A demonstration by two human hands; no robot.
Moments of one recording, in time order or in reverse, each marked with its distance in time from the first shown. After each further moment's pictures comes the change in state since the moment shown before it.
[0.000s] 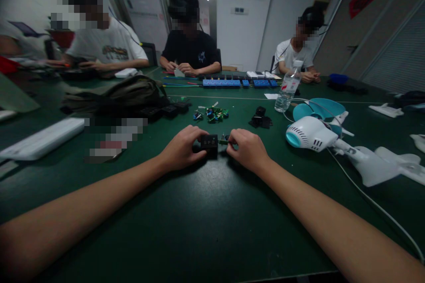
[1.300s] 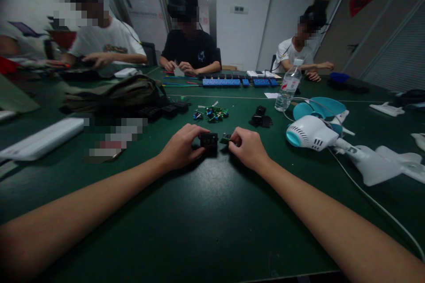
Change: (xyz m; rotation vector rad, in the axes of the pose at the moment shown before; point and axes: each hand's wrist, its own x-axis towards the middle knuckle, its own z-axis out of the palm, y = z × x) left_hand -0.001 -0.001 0.000 0.031 0.034 -0.033; right_hand 0.004 -0.006 -0.007 0.272 -0.022 0.276
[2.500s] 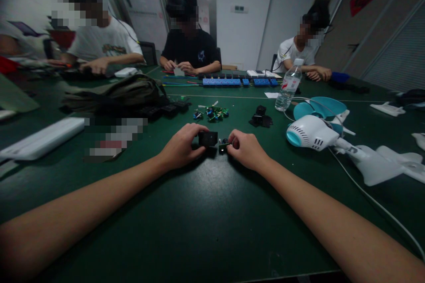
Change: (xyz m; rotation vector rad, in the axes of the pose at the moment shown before) left_hand 0.001 0.000 0.002 -0.031 -0.003 -0.029; right_hand 0.001 0.002 0.002 -0.007 -0.202 0.049
